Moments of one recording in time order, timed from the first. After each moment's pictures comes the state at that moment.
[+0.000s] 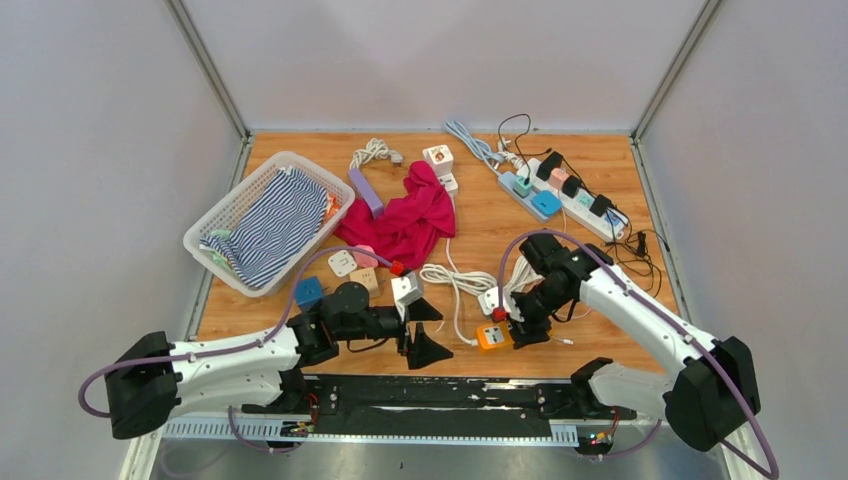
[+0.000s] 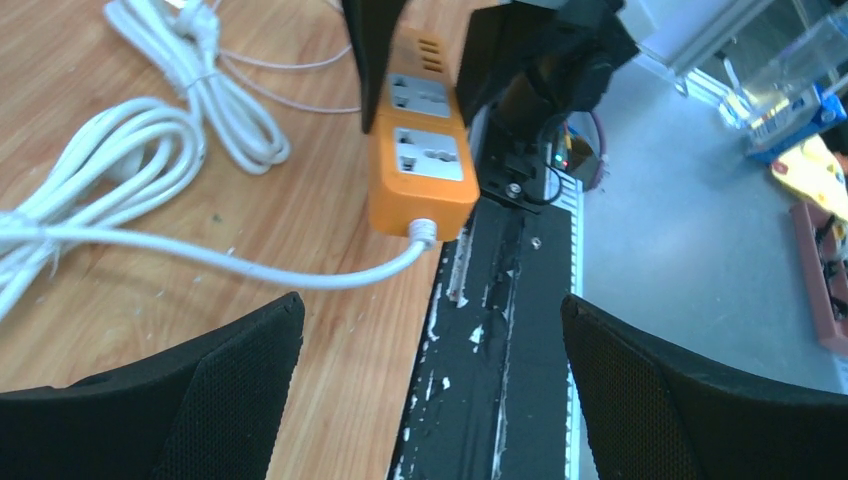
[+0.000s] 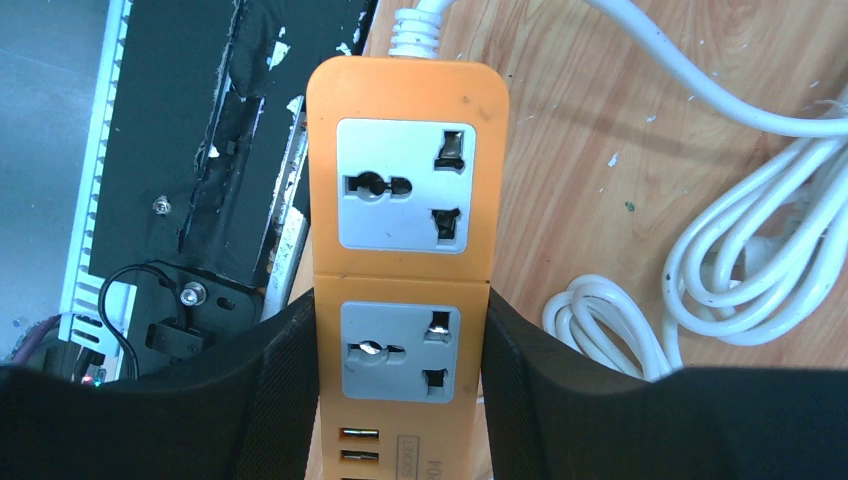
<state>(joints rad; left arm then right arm) -1.03 0.93 0.32 0.43 0.38 -0.35 0.54 1.14 0.82 -1.13 -0.67 -1.31</state>
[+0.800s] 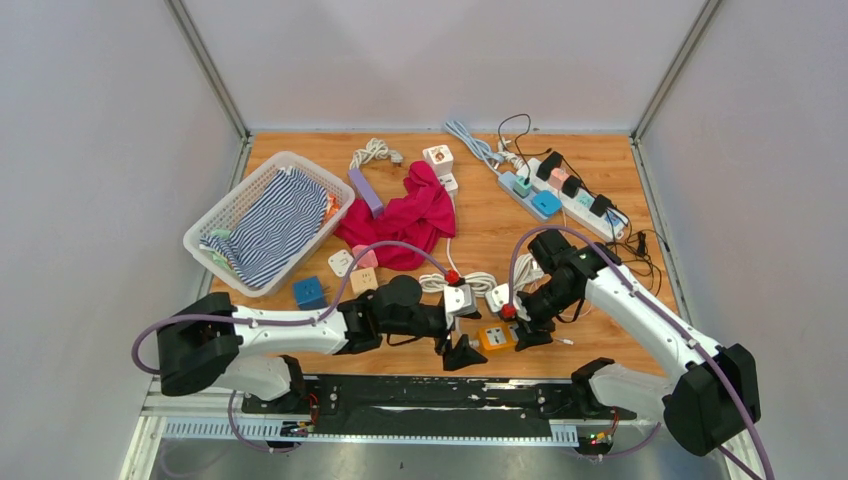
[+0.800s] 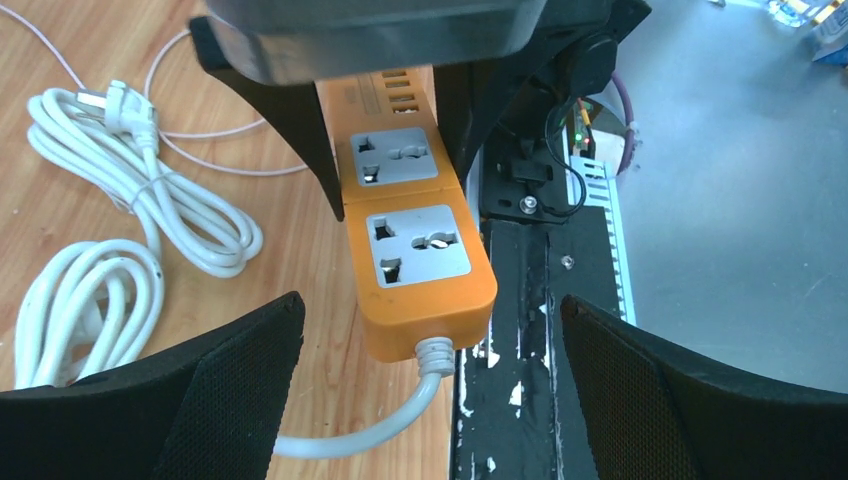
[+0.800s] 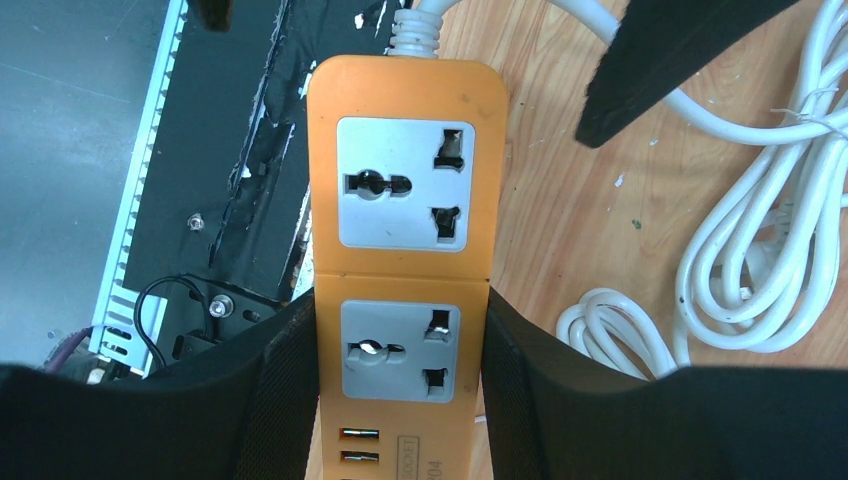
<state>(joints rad) -1.17 1.30 0.57 0.50 0.39 -0.08 0.48 1.11 0.83 -1.21 -0.77 -1.38</state>
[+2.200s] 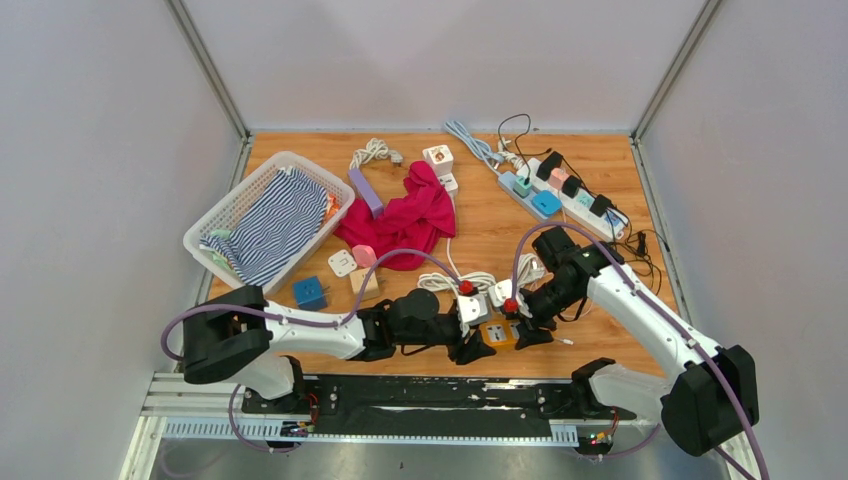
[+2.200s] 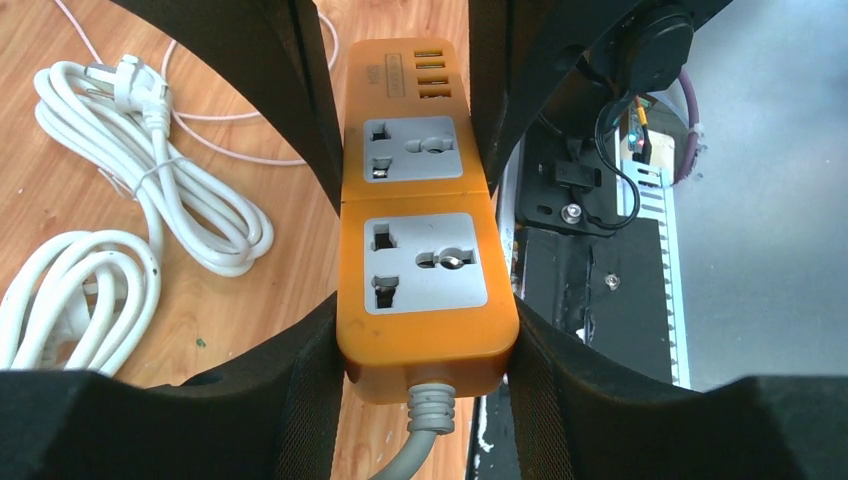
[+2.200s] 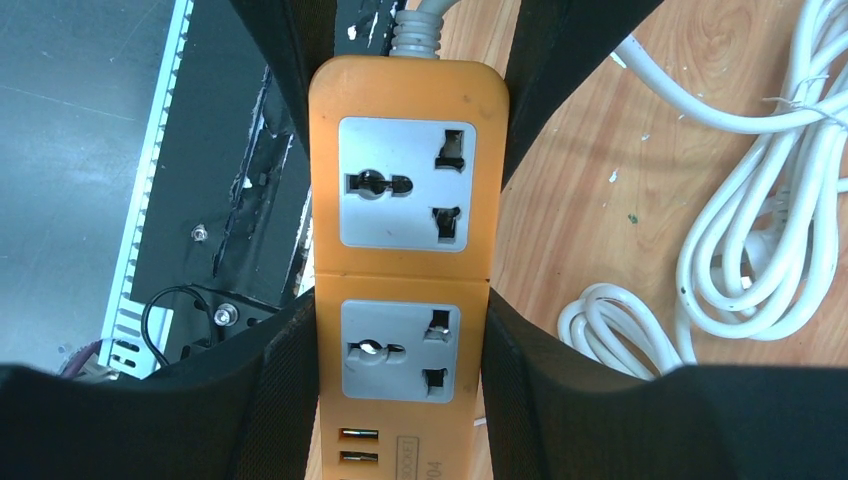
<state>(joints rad) -1.25 1.45 0.59 0.59 0.20 -0.08 0.44 1.11 0.83 -1.21 -0.81 -1.38</state>
